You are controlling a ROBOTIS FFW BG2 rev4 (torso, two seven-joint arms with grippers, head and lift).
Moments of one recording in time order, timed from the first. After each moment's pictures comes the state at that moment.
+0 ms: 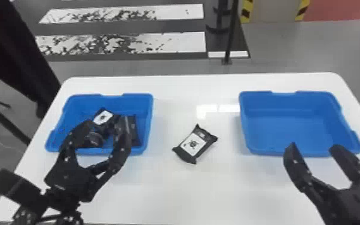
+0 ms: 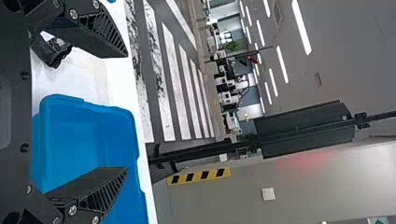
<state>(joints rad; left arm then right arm) 0.71 0.10 0.14 -2.12 0.22 -0.18 -0.39 0.88 -0.01 -0.05 -2.31 -0.24 -0.01 0.19</state>
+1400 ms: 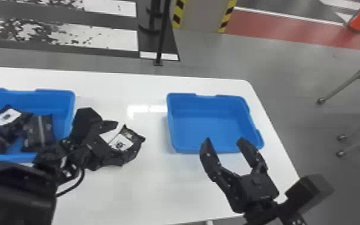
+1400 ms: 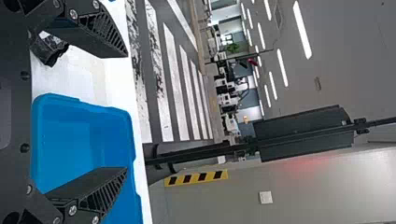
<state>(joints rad) 0.10 0.06 -0.22 -1.65 -0.24 0.34 -0.64 0.85 0.00 -0.04 -2.30 -0.21 0.00 0.20</state>
